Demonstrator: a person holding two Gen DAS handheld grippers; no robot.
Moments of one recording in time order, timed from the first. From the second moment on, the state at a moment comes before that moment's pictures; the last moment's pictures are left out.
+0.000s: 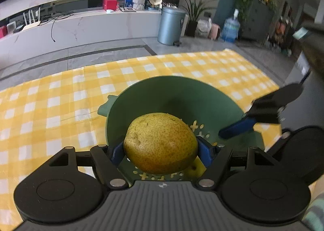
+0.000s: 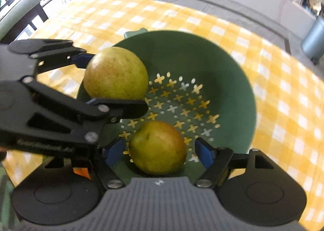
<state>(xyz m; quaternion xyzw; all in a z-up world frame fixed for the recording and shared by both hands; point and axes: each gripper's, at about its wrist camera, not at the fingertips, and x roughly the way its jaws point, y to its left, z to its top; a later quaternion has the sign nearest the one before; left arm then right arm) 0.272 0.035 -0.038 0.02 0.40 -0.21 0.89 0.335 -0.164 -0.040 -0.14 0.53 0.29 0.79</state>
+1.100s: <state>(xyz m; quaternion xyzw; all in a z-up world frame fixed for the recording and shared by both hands) 0.287 0.032 -0.039 0.06 0.45 -0.25 0.86 0.327 -0.183 -0.034 -0.15 0.52 0.29 0.79</state>
